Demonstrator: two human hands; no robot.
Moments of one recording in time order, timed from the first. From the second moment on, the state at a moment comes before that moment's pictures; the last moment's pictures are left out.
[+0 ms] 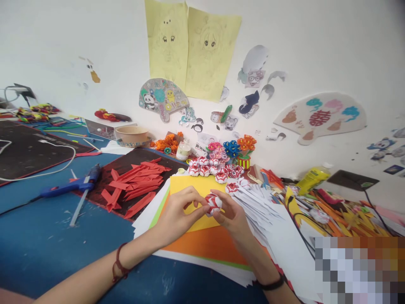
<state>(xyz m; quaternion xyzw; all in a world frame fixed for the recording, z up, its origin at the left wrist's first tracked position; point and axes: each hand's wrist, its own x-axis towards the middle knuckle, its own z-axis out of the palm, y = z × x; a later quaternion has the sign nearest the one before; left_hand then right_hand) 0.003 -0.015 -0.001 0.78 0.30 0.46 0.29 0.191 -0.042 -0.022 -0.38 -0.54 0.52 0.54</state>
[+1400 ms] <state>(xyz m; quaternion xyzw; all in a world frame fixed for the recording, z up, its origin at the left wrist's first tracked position) 0.007 -0.012 0.004 0.68 0.33 0.39 0.53 0.190 -0.039 -0.031 -0.37 -0.58 0.43 0.58</state>
